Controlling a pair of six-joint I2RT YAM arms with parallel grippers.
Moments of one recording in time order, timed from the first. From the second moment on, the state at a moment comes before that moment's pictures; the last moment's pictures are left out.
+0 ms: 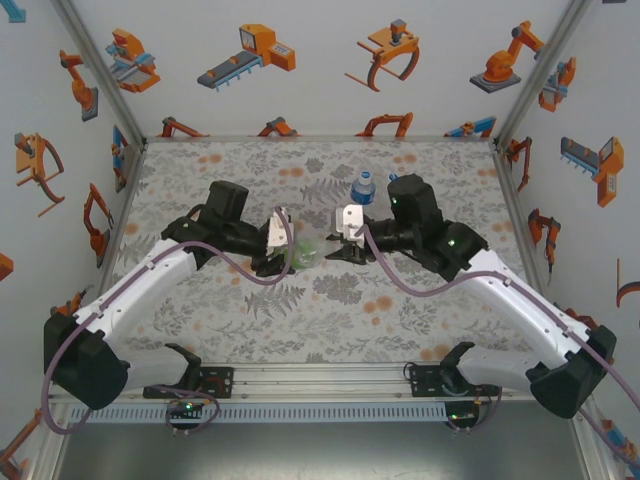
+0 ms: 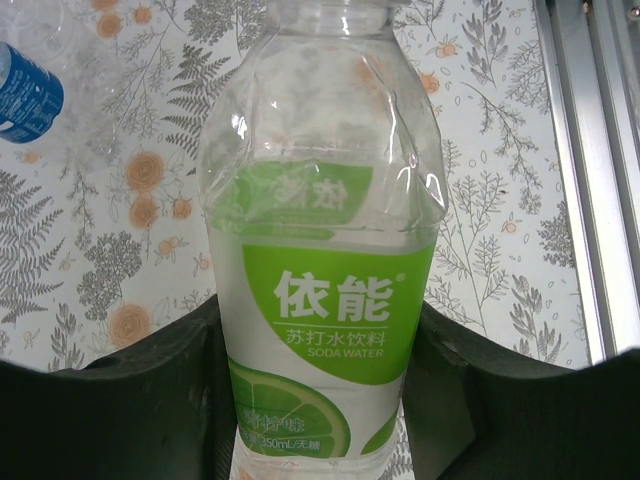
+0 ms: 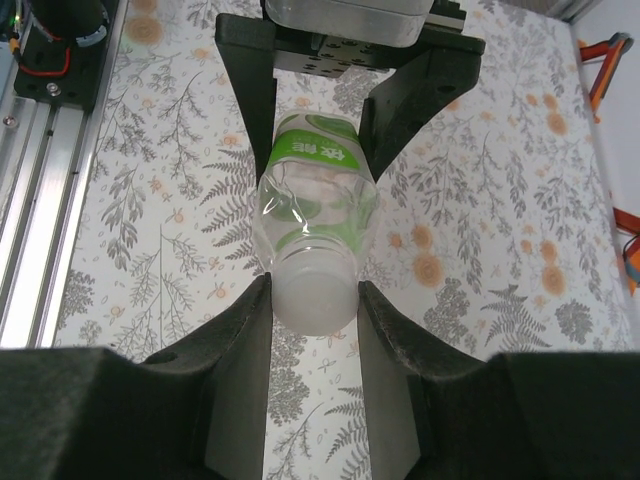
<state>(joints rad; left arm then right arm) -0.57 1.25 1.05 -0.62 0.81 0.88 0.72 1.15 1.15 -0.47 -0.72 -0.70</state>
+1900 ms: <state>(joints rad) -0.54 1.26 1.03 -0.52 0.74 0.77 0.72 1.23 1.13 -0.35 -0.31 0.74</state>
